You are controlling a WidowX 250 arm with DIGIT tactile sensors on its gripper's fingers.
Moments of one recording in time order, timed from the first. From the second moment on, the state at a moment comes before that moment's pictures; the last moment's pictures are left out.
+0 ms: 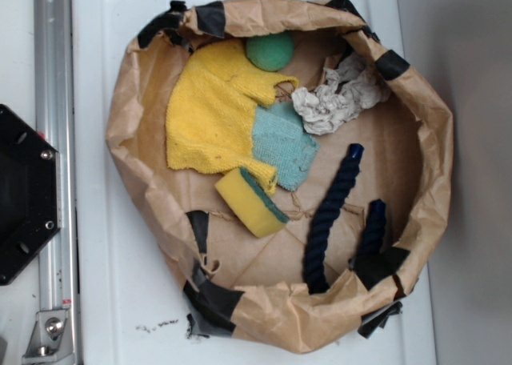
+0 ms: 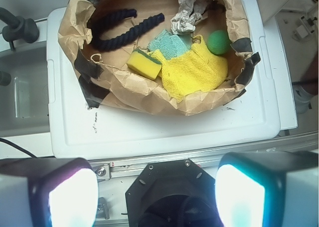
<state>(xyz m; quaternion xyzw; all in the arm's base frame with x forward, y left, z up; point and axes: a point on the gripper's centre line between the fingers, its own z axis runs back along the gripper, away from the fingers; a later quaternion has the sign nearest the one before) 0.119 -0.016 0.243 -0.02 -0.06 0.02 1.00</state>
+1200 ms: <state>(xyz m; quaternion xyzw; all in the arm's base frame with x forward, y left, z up) 0.268 0.020 0.128 -0.03 -0.03 -0.04 1.00</state>
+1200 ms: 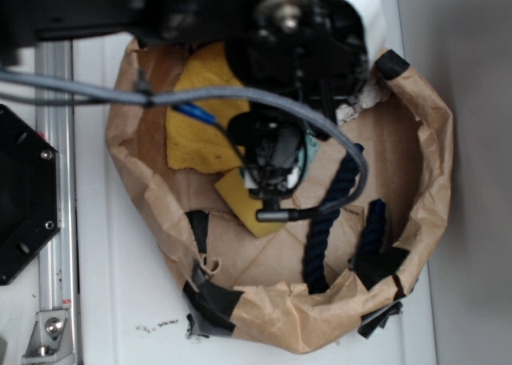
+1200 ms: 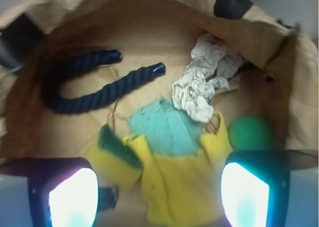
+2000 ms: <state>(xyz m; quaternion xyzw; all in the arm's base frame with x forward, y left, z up) 0.238 -0.037 0.037 -0.05 0.01 -0.17 0.98</state>
